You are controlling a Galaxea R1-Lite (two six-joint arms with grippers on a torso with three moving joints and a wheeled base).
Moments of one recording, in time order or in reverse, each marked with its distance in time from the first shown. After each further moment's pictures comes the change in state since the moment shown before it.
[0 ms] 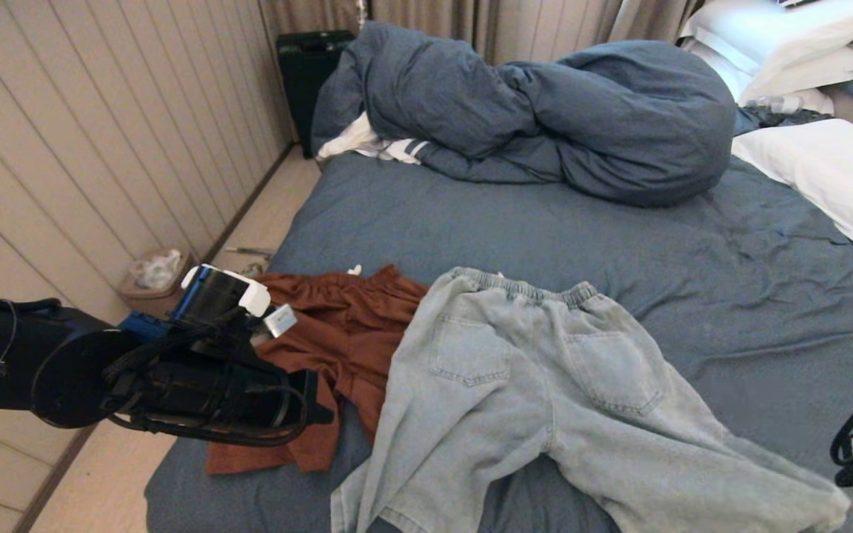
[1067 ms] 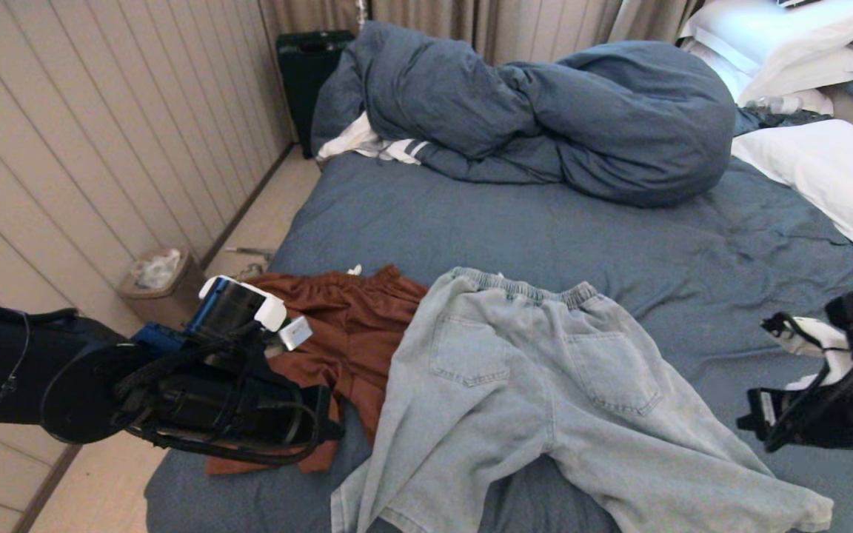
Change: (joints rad) left arm -0.060 0.005 0.018 0.000 0.001 -0.005; right arm 0.434 -0.133 -0.028 0.007 0.117 0.136
